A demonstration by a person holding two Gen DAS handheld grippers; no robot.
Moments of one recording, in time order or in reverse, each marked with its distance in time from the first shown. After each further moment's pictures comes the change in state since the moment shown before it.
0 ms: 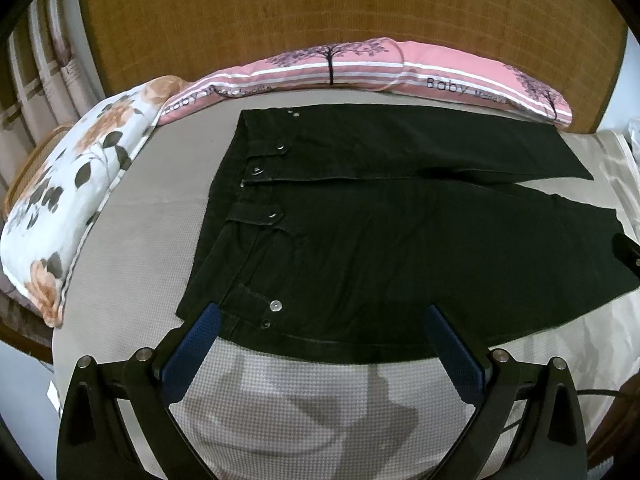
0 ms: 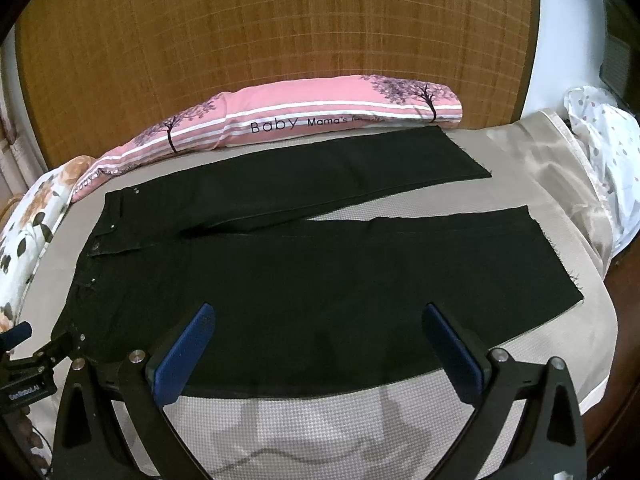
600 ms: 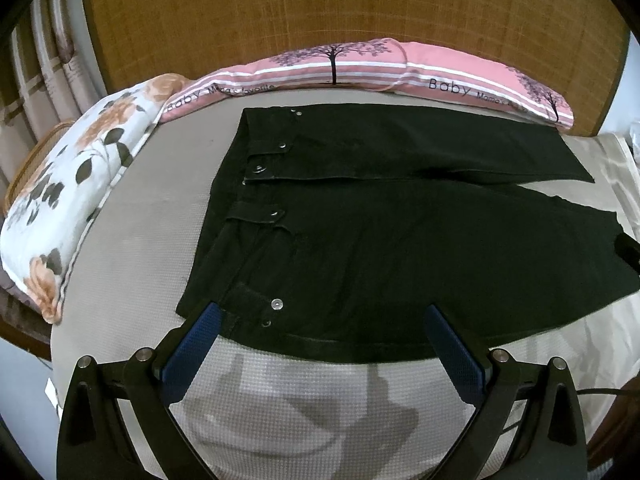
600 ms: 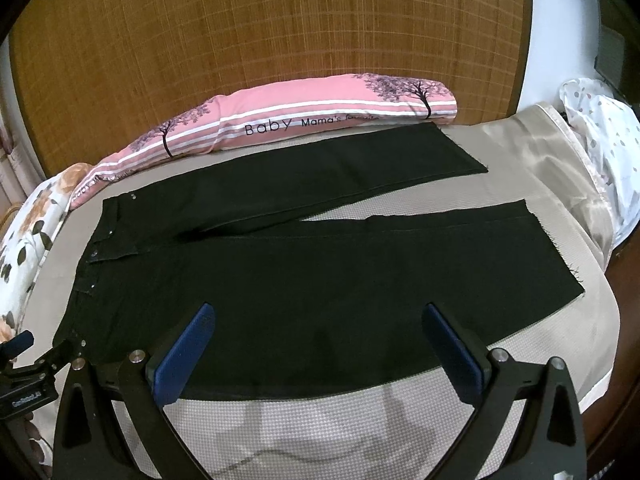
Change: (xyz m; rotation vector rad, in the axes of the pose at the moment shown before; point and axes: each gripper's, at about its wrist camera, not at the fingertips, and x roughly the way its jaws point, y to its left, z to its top) left arm -0.001 -0.002 0.000 -0.015 0.004 0.009; right arm 0.002 -0.008 0.002 0.024 -0.003 0.005
